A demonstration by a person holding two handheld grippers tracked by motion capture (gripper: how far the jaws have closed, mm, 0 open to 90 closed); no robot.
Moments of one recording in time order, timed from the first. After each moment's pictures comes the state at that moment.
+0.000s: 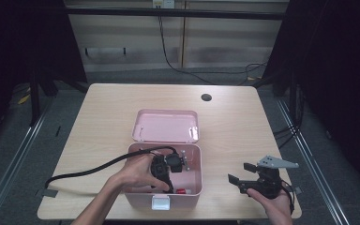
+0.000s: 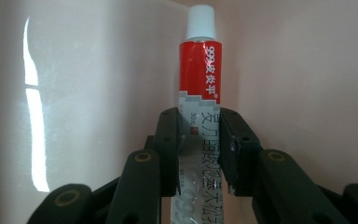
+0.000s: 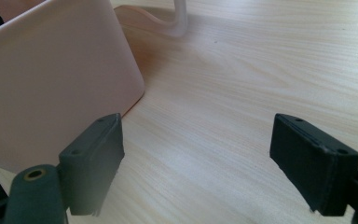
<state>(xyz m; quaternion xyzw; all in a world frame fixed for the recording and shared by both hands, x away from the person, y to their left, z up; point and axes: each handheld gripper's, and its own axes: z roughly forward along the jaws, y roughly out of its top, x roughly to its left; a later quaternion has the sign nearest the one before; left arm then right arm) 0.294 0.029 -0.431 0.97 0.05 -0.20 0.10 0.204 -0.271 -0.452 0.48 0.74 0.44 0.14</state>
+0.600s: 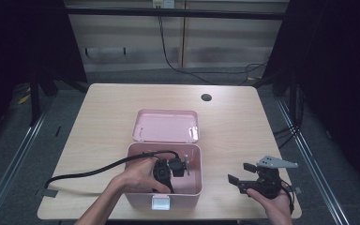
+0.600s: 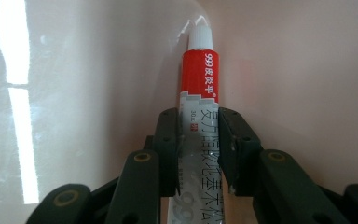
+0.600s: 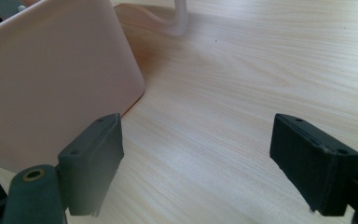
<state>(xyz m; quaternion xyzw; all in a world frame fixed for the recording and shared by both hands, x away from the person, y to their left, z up) 0.290 0.024 -0.446 0.97 0.05 -0.22 0.09 0.204 -0.271 -0.453 0.48 0.74 0.44 0.14</state>
